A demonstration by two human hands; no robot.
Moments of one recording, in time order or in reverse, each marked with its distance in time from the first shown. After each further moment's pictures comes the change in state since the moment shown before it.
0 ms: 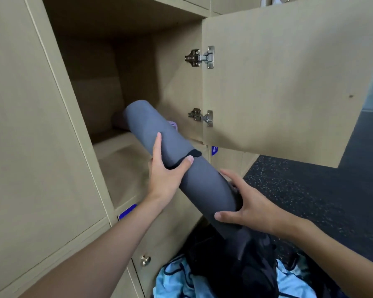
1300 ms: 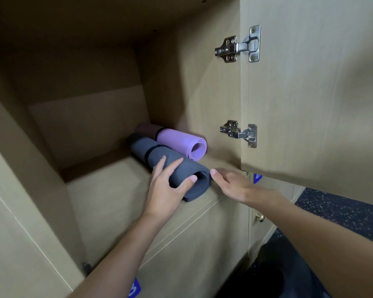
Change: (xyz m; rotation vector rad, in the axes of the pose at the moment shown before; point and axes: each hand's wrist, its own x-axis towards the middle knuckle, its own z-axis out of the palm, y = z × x) left_hand 0.134 -0.088 -0.020 0.498 0.032 0.054; right_hand 0.269 0.063 0.025 -0.284 -0.098 0.025
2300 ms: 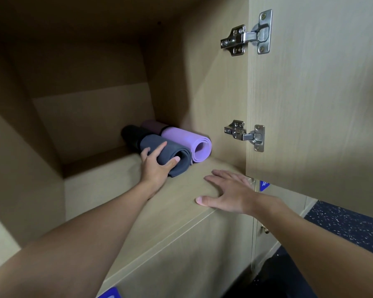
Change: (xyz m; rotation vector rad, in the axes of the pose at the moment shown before) left_hand 0.088 -0.037 0.010 0.006 0.146 -0.160; right_hand 0.009 0.004 -0.002 -0.238 -0.140 -0.030
